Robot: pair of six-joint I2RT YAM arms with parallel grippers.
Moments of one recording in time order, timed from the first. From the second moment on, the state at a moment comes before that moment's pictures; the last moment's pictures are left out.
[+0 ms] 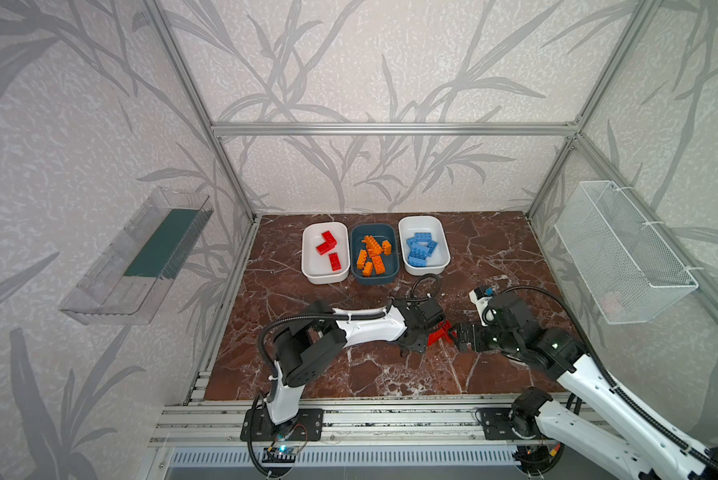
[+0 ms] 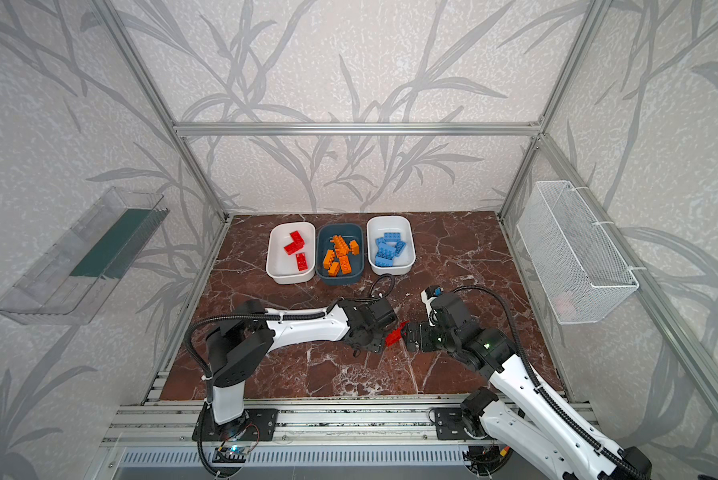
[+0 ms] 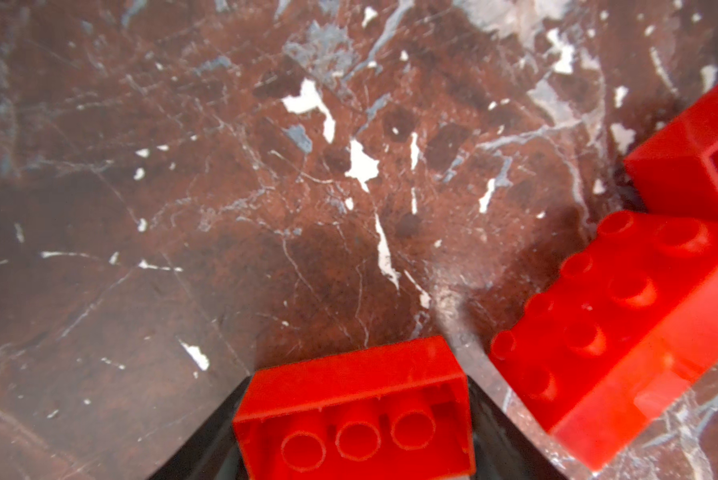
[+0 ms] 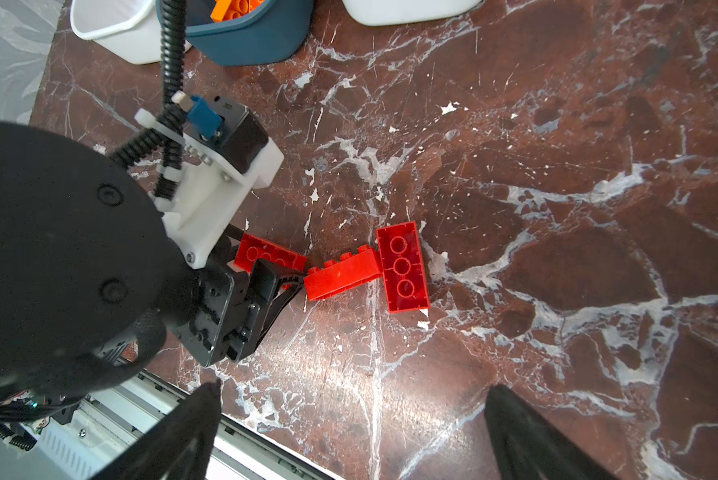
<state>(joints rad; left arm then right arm) -1.04 1.94 1.28 -0.68 -0.15 -0.77 0.59 0.80 0.71 -0.79 -0.08 0.46</state>
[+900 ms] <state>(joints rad) -1.04 2.01 1.38 -0.79 -0.18 -0.86 0.57 0.81 0.70 -0.72 -0.09 0.36</state>
